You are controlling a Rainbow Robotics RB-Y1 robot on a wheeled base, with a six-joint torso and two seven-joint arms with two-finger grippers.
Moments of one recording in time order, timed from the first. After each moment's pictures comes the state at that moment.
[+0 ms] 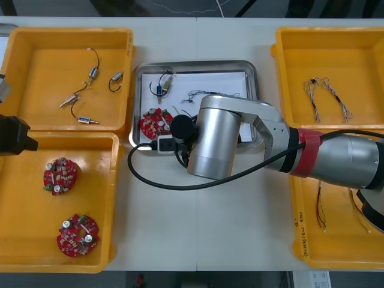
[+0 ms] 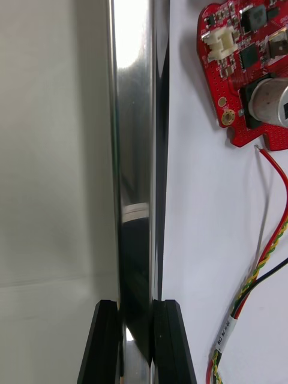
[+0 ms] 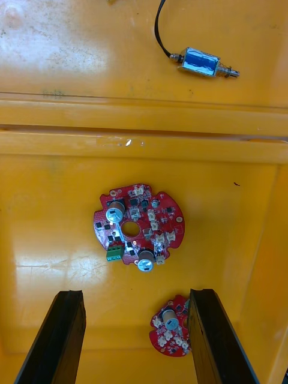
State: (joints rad) right arm -1.04 -0.47 1.14 -1.63 -0.49 1.37 1.78; left arm -0.23 0.91 0.21 -2.10 0.97 1.80 -1.11
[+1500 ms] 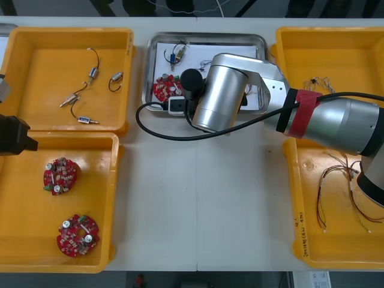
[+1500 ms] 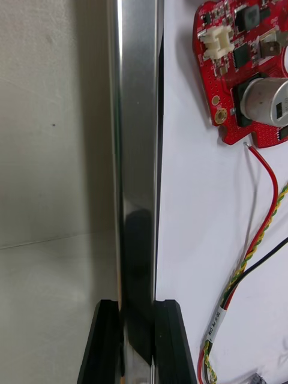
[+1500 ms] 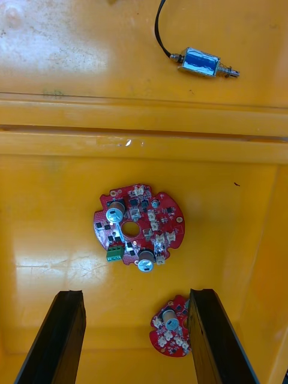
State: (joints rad) right arm -1.20 -0.46 1.14 -1.34 -0.55 1.21 1.85; left arm -0.23 0.91 0.21 -2.10 0.97 1.80 -1.11
